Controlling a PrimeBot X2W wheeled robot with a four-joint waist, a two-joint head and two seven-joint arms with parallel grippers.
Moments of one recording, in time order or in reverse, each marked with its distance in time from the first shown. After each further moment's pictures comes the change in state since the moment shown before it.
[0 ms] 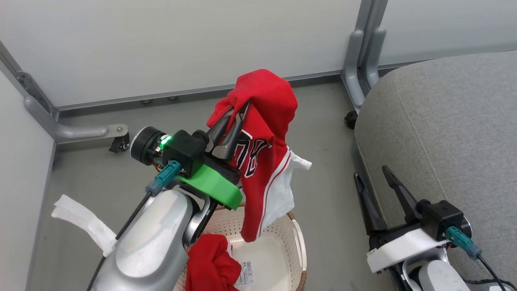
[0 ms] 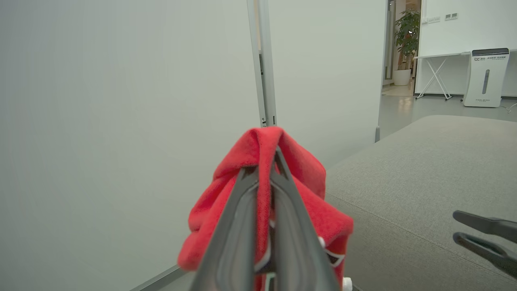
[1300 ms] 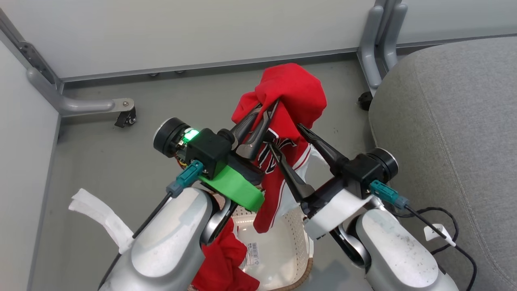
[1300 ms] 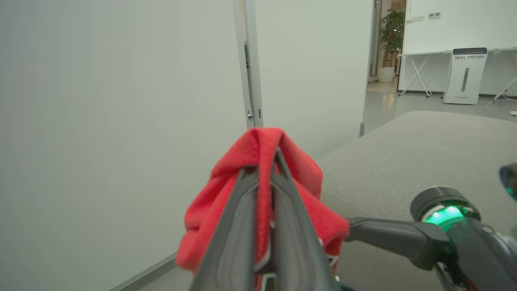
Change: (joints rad) left arm -0.033 -0.024 -0.073 -0.056 -0.007 0.002 0.014; right arm -0.326 -0.001 0.343 0.095 0.017 0.000 0.000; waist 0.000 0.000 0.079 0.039
